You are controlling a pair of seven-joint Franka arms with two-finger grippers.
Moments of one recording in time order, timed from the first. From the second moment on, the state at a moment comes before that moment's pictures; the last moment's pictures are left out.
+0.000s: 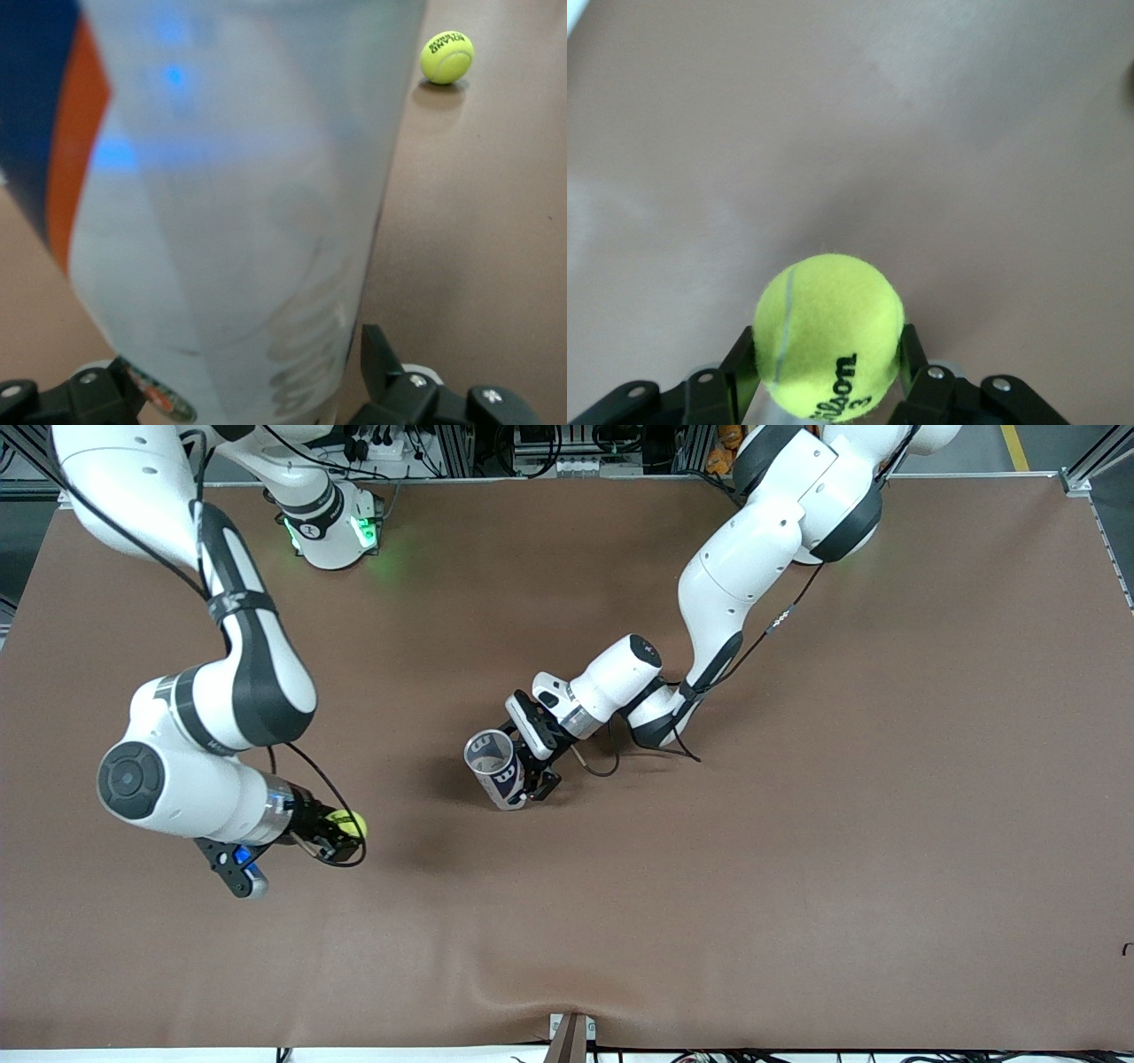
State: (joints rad) left arm -0.57 1.10 -0.31 -1.51 0.28 3.55 0.24; right arm 0.17 0.61 0.10 -1.30 0.12 1.90 1.03
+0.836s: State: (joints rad) left arm -0.53 1.10 -0.33 -1.52 0.32 3.55 0.24; right arm 0.41 0.60 0.11 -1.20 0.16 1.84 1.42
